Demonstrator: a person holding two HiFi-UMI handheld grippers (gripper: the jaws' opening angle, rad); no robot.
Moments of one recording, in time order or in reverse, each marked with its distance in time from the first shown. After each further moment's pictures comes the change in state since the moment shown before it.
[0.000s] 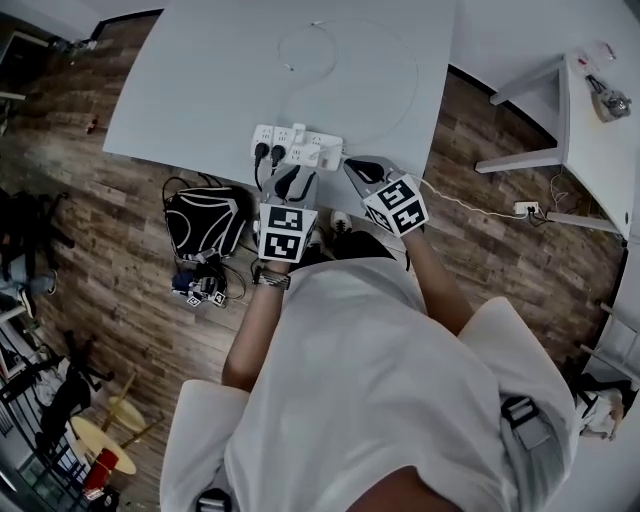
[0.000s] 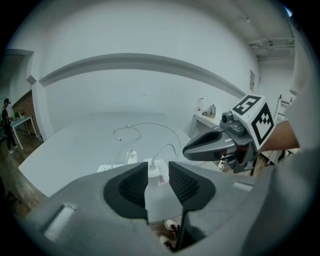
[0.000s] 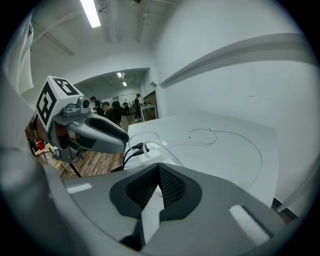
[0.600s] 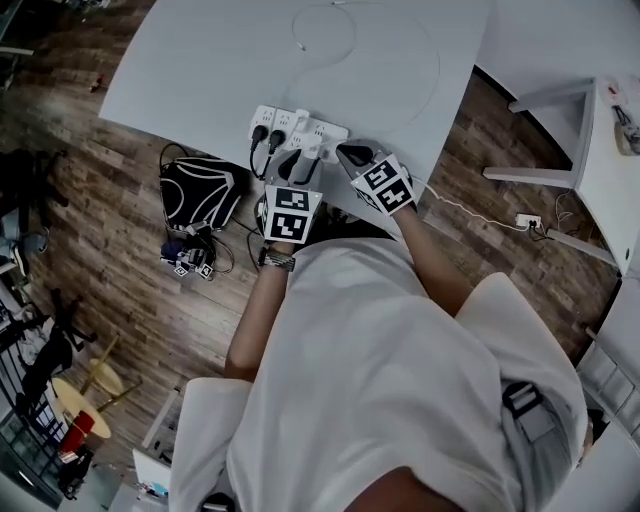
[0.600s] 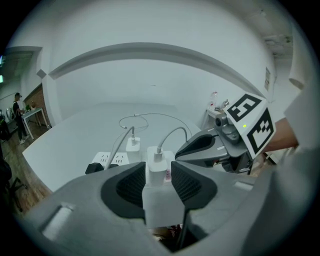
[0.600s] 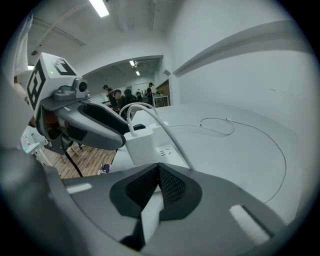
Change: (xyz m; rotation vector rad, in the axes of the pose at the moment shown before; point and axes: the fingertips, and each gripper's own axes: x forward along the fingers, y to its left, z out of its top) left arm 0.049 0.015 -0.028 -0.081 0.073 0.100; right arm 0.068 -0.019 -0.038 -0.116 0.119 0.131
